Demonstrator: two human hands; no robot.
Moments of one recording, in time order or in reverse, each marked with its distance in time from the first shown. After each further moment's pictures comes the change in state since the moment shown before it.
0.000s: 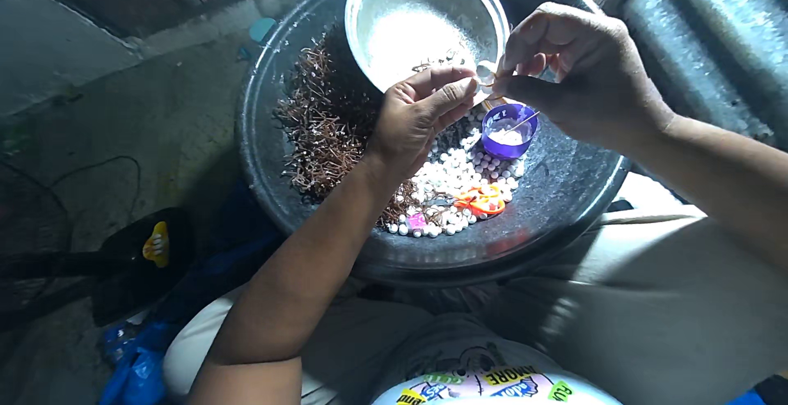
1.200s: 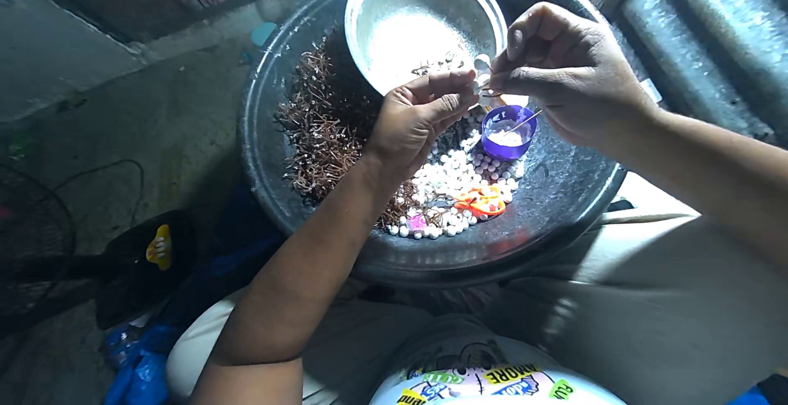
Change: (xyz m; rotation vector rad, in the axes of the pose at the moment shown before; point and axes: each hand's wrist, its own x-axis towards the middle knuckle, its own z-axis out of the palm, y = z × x) left_hand 0.001 0.000 -0.002 -0.015 -0.012 -0.038; right_hand 0.003 -0.005 0.011 0.472 0.102 0.288
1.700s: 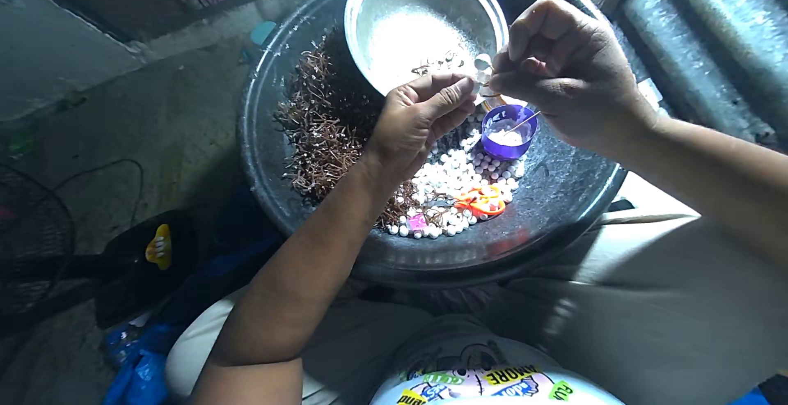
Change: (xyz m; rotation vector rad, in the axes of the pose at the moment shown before) left_hand 0.000 0.002 0.001 0.015 0.002 -0.051; right_hand 0.000 0.002 -0.001 -0.193 -0.024 -0.147
